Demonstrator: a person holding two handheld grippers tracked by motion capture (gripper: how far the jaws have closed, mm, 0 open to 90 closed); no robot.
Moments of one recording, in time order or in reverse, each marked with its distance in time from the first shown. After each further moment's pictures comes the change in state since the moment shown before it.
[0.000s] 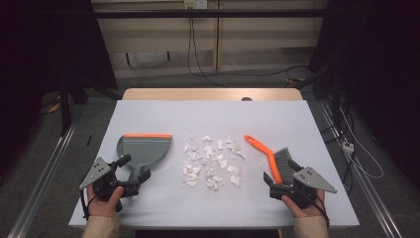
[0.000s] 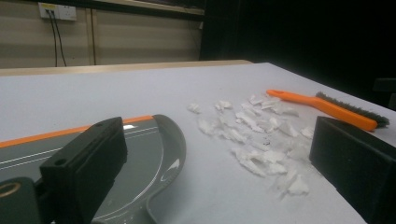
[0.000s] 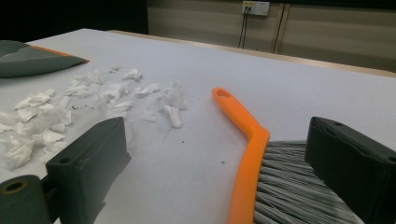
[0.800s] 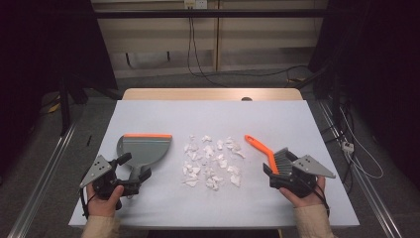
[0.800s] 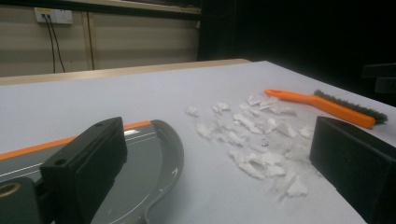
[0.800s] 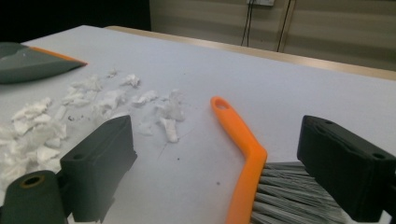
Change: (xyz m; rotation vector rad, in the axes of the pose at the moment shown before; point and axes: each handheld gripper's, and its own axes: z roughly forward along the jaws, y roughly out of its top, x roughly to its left) left arm -0.002 0.009 0.000 0.004 -0.008 0.030; right arm -0.010 0.027 0.014 0.054 0.022 0.017
